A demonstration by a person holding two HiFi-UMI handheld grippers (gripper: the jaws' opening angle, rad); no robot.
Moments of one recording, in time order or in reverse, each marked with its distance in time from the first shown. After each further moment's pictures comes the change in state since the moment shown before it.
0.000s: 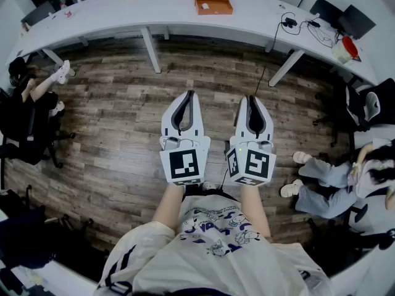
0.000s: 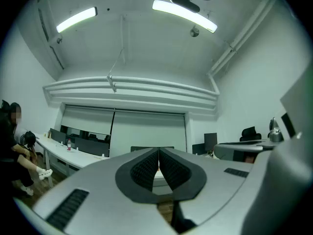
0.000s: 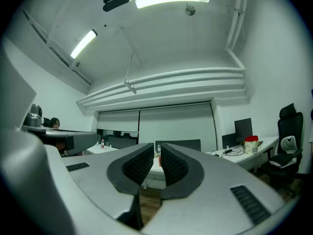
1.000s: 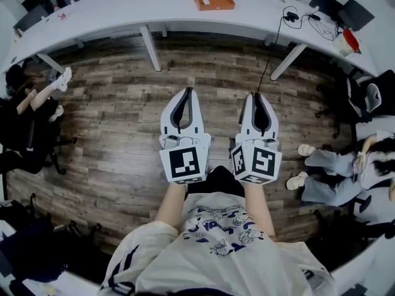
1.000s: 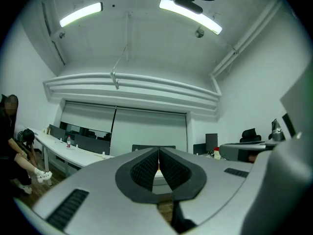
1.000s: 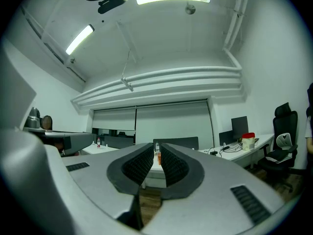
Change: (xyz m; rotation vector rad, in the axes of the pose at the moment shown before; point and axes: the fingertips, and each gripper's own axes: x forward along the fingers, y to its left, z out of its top) left arm 0.015 0.055 -0.012 -0.030 0.005 -0.012; right arm 0.026 0.031 -0.013 0.020 0.016 -0.056
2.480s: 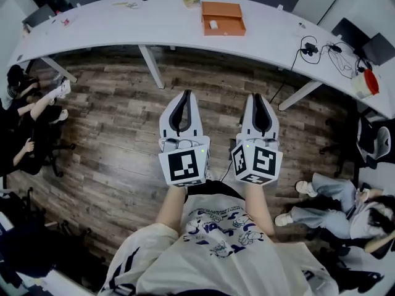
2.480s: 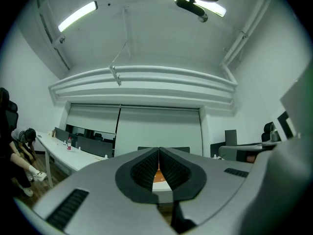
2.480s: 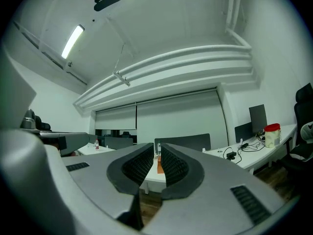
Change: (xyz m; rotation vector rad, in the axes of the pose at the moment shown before) left arm 0.239 -0.001 -0.020 -0.006 -0.025 0.146; right arm 0.250 -0.091 -0.015 0.041 0.028 0.112
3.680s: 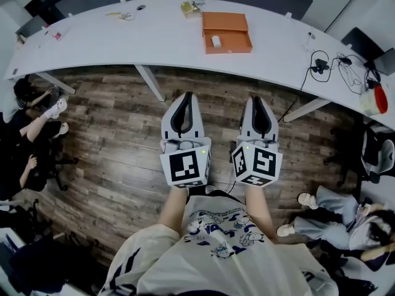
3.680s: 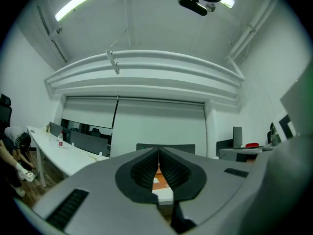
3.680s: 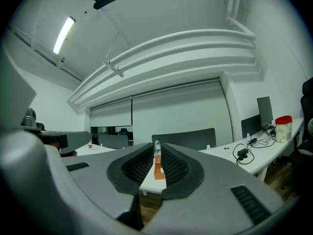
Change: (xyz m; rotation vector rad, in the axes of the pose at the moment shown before) left arm 0.168 0.041 -0.034 0.008 0.072 -0.018; right arm 0.171 -0.014 -0.022 0.024 0.057 -0.017
